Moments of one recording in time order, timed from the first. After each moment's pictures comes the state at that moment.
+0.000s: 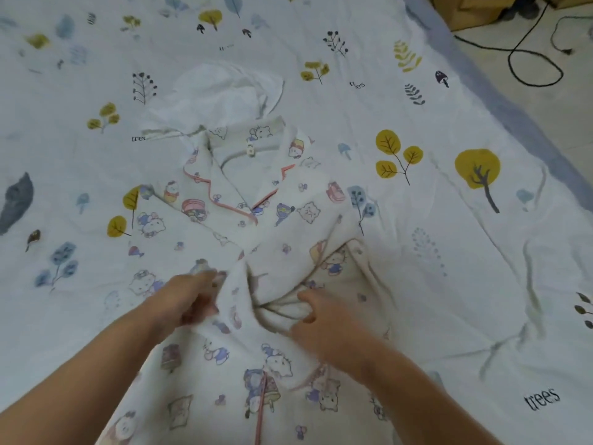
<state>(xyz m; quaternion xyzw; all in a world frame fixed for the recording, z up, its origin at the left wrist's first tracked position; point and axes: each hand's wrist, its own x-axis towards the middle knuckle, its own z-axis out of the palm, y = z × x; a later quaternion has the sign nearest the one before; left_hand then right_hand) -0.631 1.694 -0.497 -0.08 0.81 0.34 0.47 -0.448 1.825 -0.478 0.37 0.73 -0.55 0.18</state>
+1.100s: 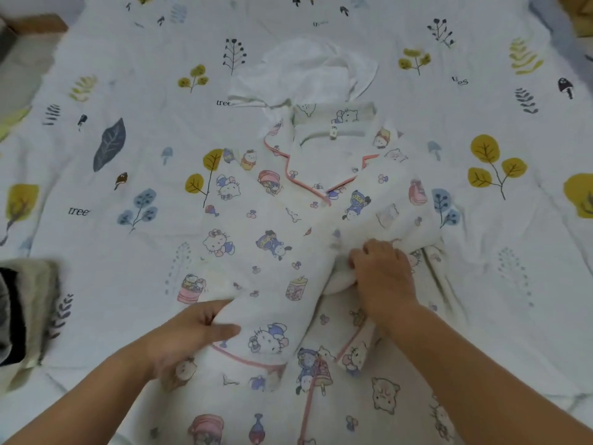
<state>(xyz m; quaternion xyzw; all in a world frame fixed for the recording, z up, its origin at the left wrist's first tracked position) -0.612 1.570 -0.507 0.03 0.70 0.41 0.58 -0.507 1.827 -0.520 0.25 0.96 -0.10 0.13</state>
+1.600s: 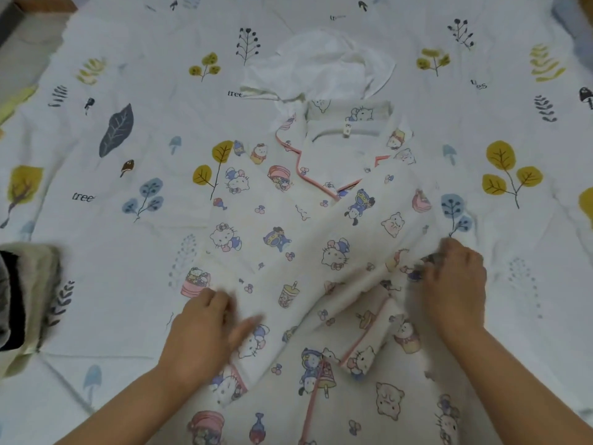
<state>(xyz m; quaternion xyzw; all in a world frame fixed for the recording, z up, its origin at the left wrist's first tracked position) -0.583 1.573 -0.525 0.23 0.95 0.14 0.18 -0.472 1.873 -0.539 0.49 0.84 -0.23 -0.05</state>
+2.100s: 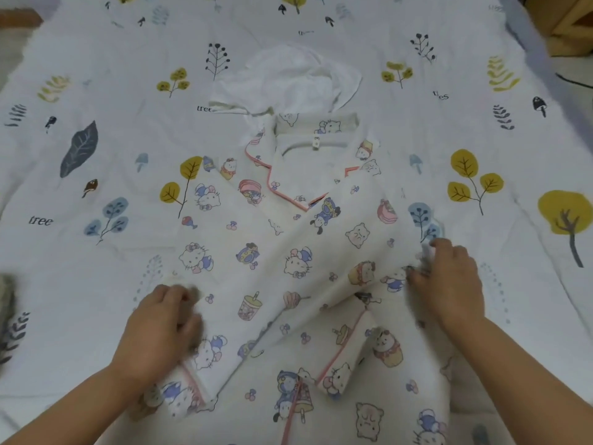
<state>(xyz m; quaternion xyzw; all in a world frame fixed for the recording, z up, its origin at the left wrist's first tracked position) -0.616 1.584 -0.522 0.20 0.96 0.13 0.16 -0.463 1.924 -0.539 0.46 0.87 -0.16 0.05</state>
